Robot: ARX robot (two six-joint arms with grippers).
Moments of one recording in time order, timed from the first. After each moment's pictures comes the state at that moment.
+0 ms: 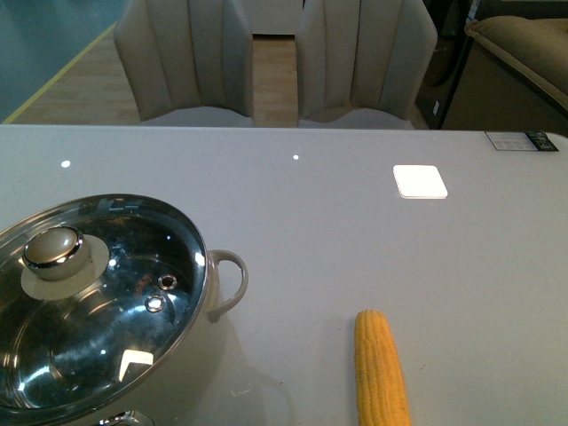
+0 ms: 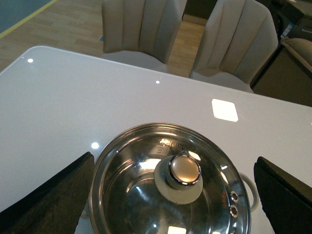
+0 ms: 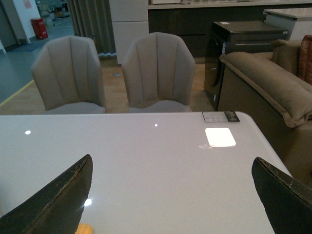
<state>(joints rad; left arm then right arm) -0.05 0.60 0.16 0.17 0.01 -0.20 0.00 0.01 0.02 0.00 0.00 0.00</state>
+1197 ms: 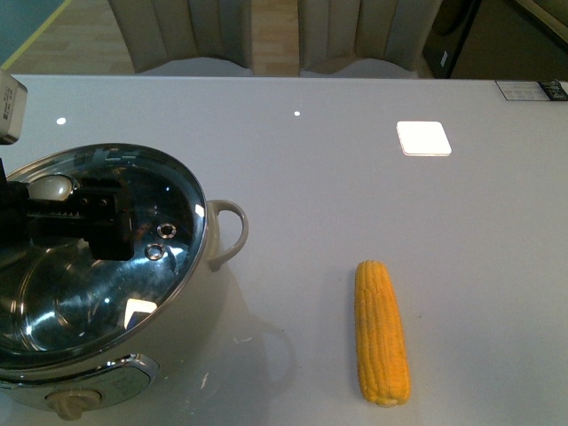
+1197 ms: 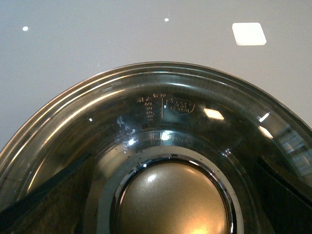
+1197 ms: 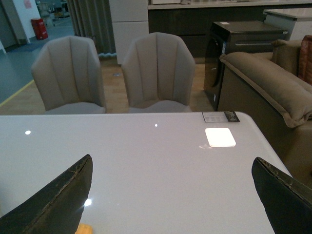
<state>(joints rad) -0.23 1.86 0.38 0.94 -0.14 -0.07 0.00 0.01 0.02 0.00 0.00 0.00</state>
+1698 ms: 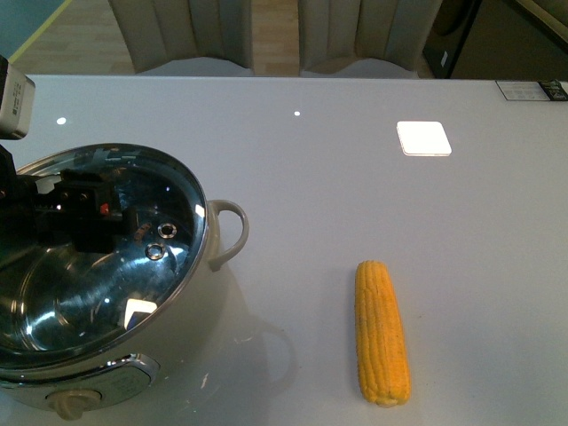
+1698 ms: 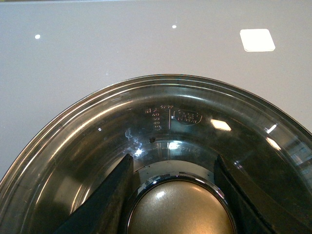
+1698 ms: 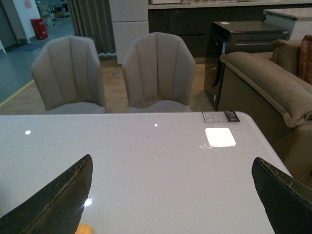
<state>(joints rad) -0.25 1.88 0.40 0.96 -0.18 -0.06 0.00 0.01 0.02 0.00 0.00 0.00</state>
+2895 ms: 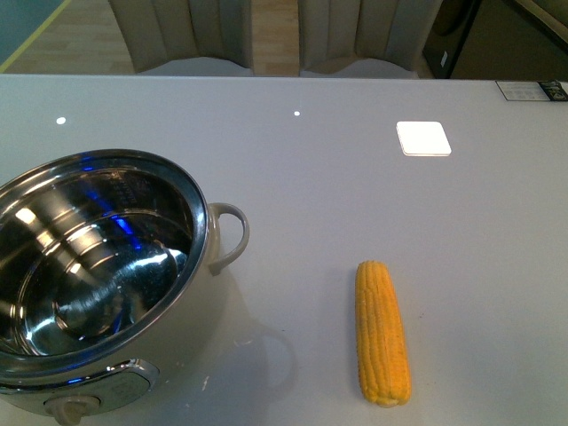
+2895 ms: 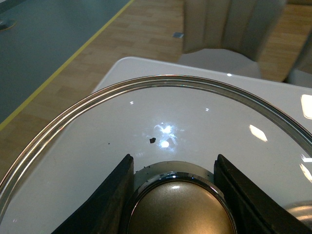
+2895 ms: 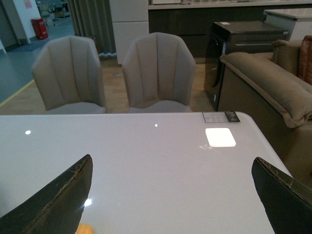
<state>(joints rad) 0.37 1.55 0.48 0.77 0.08 0.06 0.00 0.01 0.02 0.00 0.00 0.00</state>
